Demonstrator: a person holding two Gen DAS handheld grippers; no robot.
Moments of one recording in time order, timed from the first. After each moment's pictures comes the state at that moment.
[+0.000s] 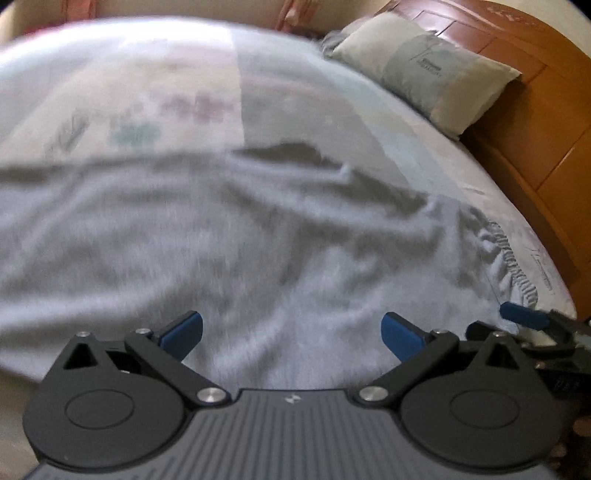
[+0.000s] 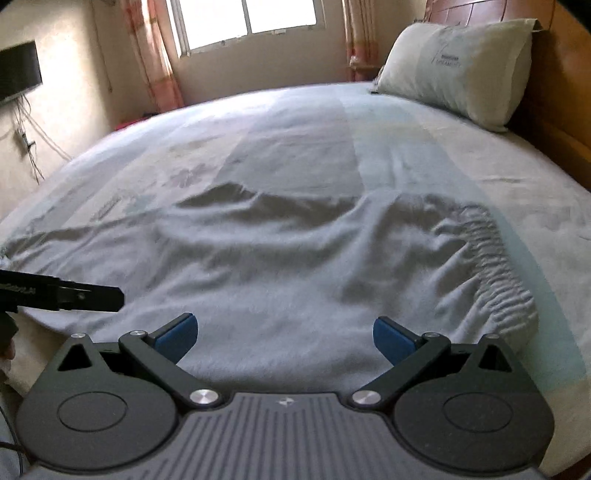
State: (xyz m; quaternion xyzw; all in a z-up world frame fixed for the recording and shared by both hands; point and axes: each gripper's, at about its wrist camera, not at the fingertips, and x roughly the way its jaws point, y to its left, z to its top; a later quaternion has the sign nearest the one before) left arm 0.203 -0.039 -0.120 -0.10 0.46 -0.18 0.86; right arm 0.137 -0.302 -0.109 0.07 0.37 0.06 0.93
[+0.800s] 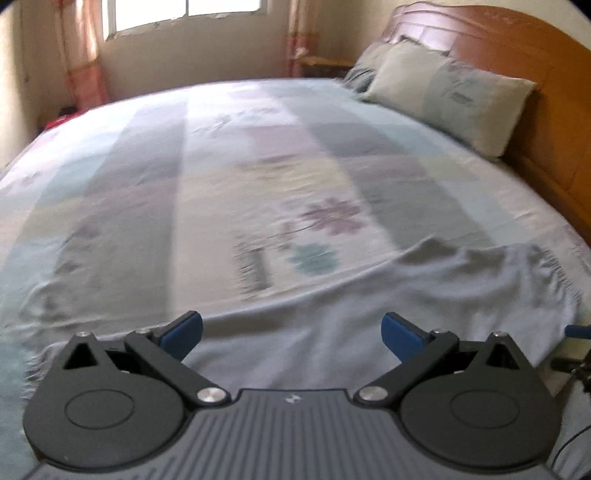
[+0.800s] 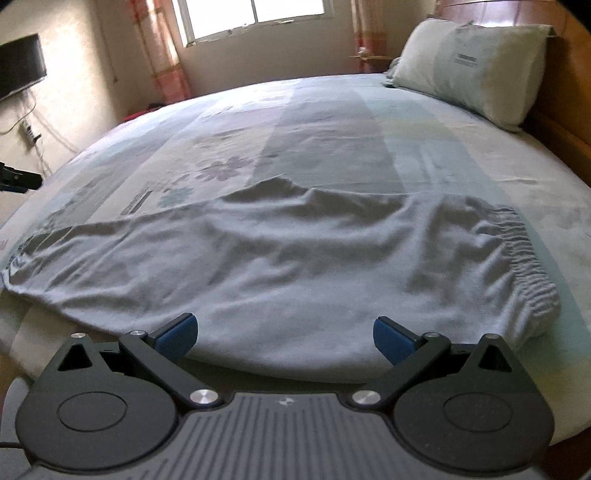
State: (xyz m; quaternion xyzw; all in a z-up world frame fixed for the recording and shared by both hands) left arm 0.267 0.172 0.015 0.04 0.41 -0.15 0.90; right arm 0.124 -0.240 -0.077 0.07 0.38 0.07 0.92
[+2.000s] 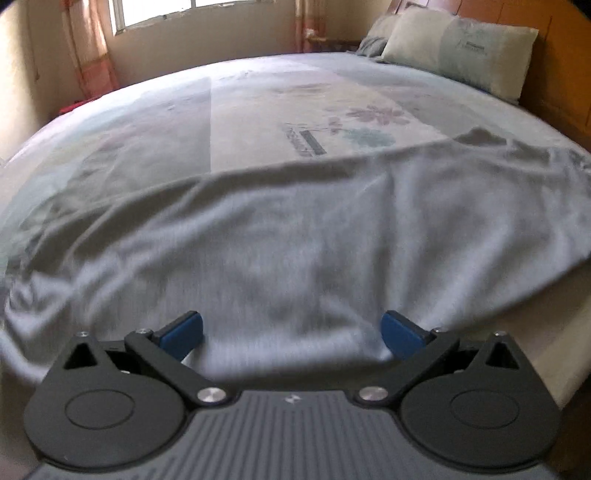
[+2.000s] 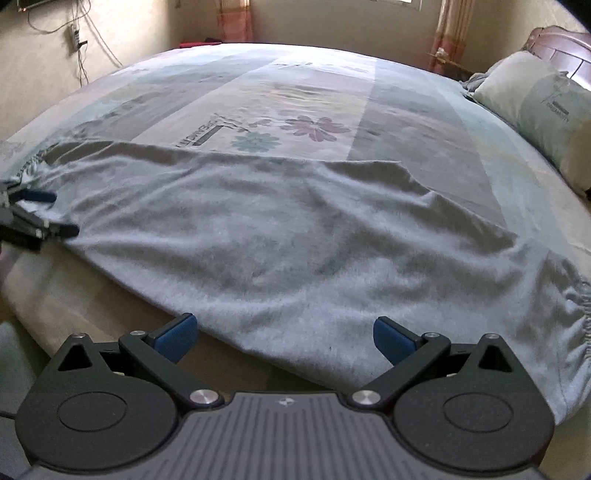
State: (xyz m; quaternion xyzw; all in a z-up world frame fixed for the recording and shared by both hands) left arm 0.197 0.225 -0.130 0.07 0.38 -0.14 0.91; right arm 0.157 -0.128 -0.089 -0.06 0.43 0.12 0.90
